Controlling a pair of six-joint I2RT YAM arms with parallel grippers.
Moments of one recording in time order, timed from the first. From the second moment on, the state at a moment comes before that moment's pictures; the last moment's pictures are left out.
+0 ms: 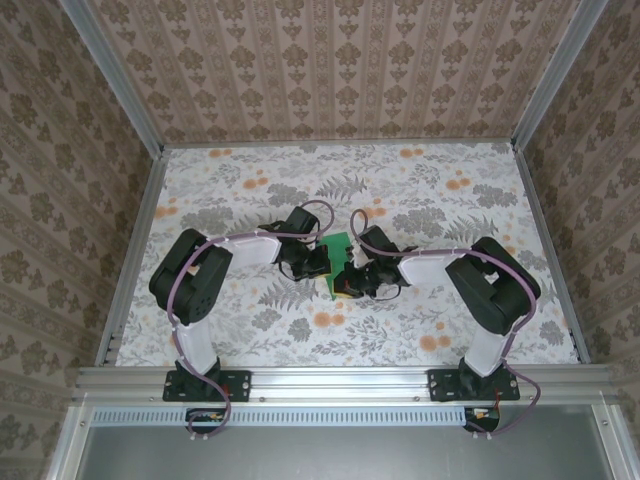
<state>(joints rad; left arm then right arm) -0.67 1.85 1.03 -0.32 0.42 -0.74 0.61 1.78 0.81 -0.05 -0.61 0.84</state>
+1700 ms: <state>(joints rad) -0.67 1.80 1.02 -0.30 0.40 -0.68 0.61 1.83 0.84 0.02 -0.58 0.87</state>
